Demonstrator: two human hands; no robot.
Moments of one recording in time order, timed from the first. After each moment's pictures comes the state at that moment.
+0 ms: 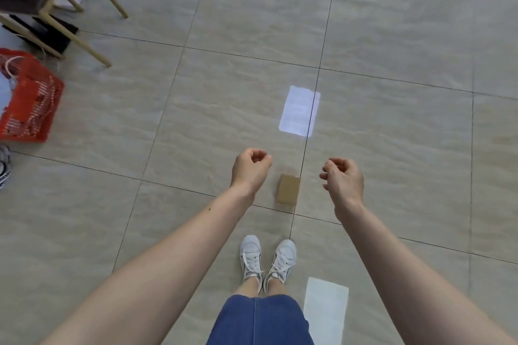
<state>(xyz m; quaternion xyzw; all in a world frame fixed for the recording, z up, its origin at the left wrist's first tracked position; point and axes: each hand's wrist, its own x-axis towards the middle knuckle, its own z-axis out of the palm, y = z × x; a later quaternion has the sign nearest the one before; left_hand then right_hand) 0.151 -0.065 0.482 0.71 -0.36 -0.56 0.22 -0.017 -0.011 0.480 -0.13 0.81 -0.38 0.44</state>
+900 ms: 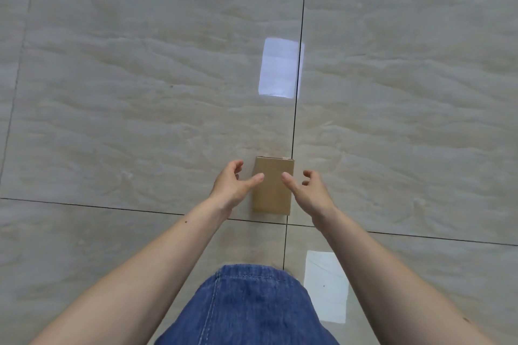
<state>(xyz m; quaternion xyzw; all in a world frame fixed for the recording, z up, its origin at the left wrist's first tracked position) 0.120 -0.063 -0.015 0.69 -0.40 -0.61 0.02 -0.043 -0.003 0.001 -0.11 0.79 -0.18 0.58</state>
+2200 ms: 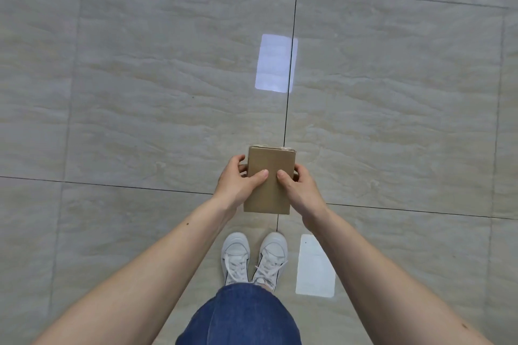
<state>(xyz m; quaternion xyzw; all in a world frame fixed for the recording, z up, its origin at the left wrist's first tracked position) 0.120 -0.059 0.209 0.67 -0.36 -0.64 0.06 -0.015 -0.004 0.222 -0.10 0.75 -0.26 0.60</state>
